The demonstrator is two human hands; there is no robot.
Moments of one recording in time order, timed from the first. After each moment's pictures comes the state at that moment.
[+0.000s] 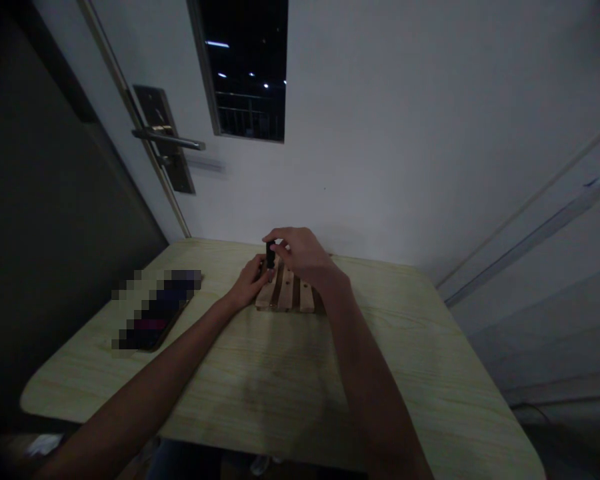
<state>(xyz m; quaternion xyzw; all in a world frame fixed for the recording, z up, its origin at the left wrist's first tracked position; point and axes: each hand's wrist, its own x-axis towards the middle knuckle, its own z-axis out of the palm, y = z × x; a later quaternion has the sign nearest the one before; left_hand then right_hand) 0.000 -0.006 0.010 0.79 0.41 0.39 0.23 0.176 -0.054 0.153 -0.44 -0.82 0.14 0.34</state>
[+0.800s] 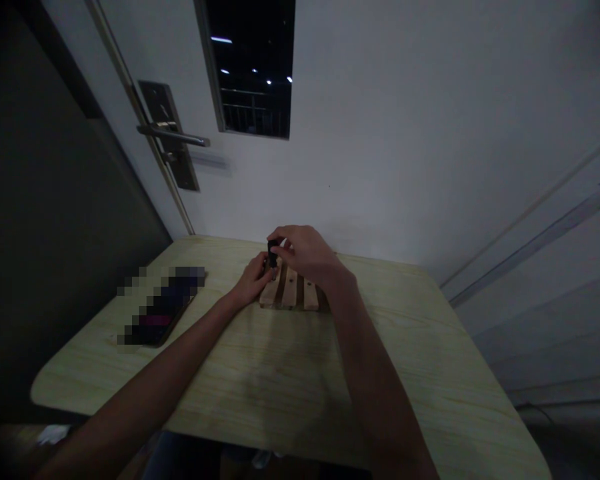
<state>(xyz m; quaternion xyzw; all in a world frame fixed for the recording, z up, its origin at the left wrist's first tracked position) 0.000 -0.004 0.007 0.79 0.41 0.39 0.22 0.176 -0.052 0.152 -0.43 -0.84 0.12 0.32</state>
